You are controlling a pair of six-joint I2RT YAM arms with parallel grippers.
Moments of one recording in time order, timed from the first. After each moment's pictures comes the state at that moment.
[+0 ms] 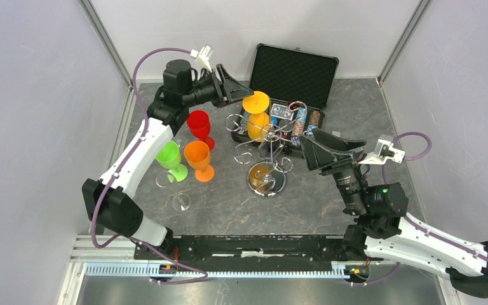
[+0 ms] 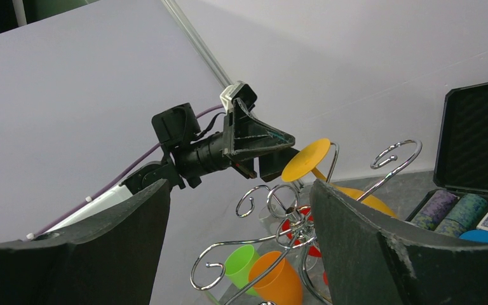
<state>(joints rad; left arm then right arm) -0.38 1.50 1.47 -0.17 0.67 -0.83 1.12 0.56 0.61 0.56 0.57 0.36</state>
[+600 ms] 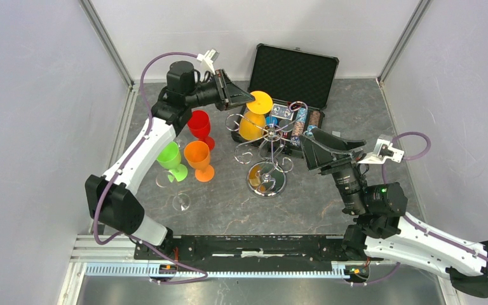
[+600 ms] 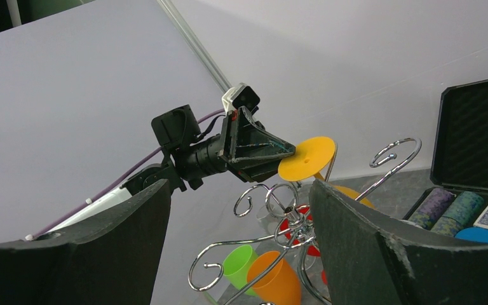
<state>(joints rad) -0.38 1.51 1.45 -0.14 0.76 -0.90 1.12 0.56 0.61 0.56 0.58 0.37</state>
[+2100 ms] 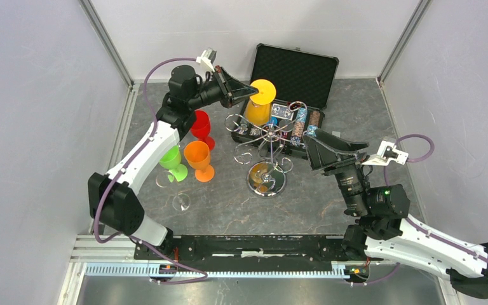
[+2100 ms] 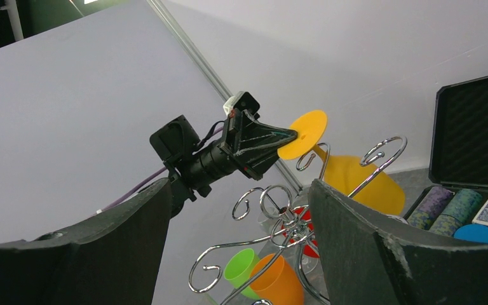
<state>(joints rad) -0.41 1.50 1.37 0.11 0.67 -1.16 1.12 0.53 0.59 0.56 0.60 0.38</state>
